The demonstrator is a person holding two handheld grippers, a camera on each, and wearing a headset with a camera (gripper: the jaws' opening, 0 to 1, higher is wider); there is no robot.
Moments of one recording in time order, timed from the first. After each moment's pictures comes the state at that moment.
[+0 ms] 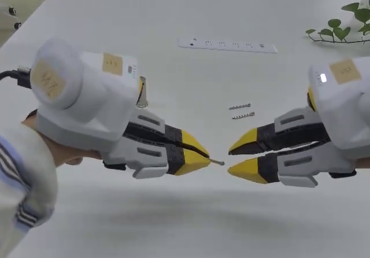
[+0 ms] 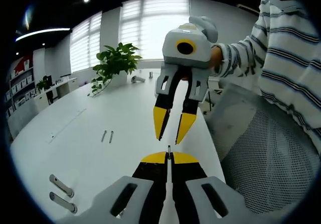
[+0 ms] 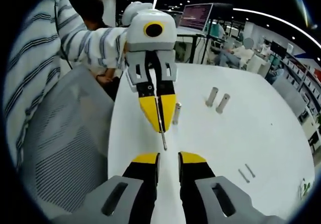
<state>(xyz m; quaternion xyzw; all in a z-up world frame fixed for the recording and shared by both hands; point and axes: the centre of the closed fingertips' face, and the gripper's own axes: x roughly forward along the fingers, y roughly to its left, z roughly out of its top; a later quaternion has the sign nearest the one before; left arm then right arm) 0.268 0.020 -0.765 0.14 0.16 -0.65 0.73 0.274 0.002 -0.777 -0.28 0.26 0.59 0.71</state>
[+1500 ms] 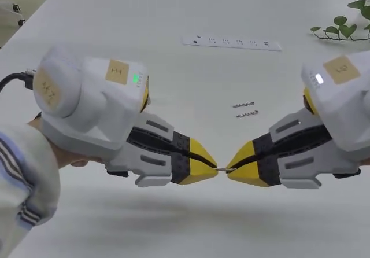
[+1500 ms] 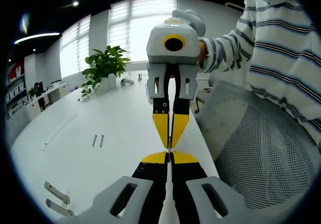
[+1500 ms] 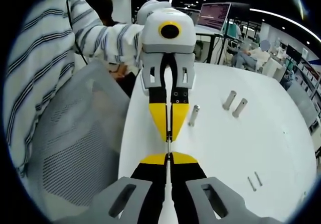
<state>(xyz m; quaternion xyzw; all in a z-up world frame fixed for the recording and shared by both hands) 0.254 0.012 -0.768 0.15 0.15 -0.68 0.70 0.251 0.011 -0.779 -0.29 0.27 0.64 0.66</state>
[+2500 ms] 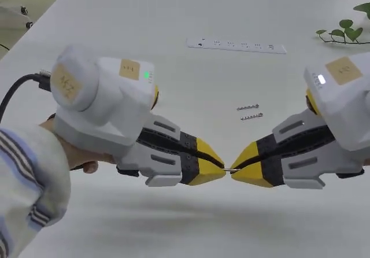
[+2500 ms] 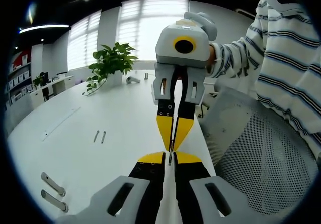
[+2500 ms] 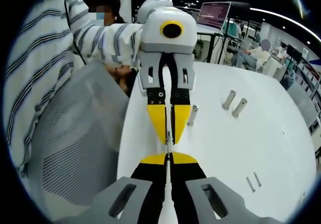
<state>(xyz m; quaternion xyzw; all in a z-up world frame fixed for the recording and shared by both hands) 0.259 0.013 -0.766 0.11 0.17 -0.66 0.72 0.254 0.013 -0.780 -0.29 0.27 0.64 0.66</state>
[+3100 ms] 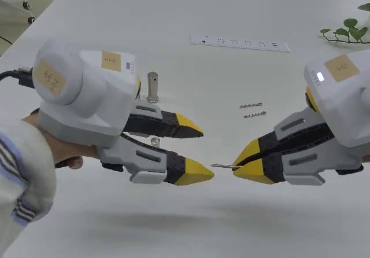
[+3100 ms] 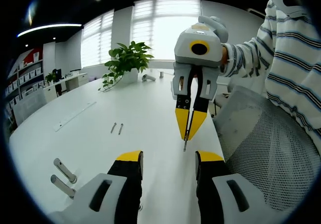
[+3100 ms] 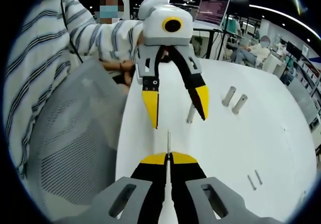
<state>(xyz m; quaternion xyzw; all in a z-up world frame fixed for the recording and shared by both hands) 0.278 0.044 -0.770 0.11 0.18 -0.61 0.76 0.259 0.014 -0.786 -0.30 0.28 0.63 0.66</state>
